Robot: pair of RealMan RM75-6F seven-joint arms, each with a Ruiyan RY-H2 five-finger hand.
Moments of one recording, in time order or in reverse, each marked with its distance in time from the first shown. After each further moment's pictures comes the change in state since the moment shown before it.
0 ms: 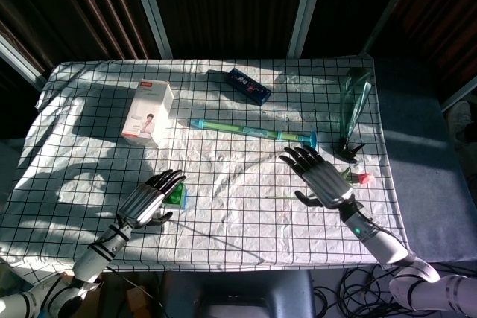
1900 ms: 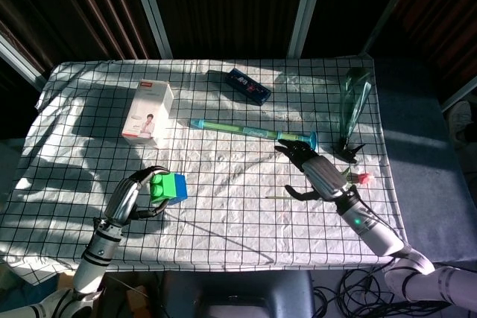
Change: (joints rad) left arm 0.094 -0.094 -0.031 0.010 0.009 0.364 -0.468; right arm 0.034 -0.059 0.031 0.096 -0.081 0.043 0.458
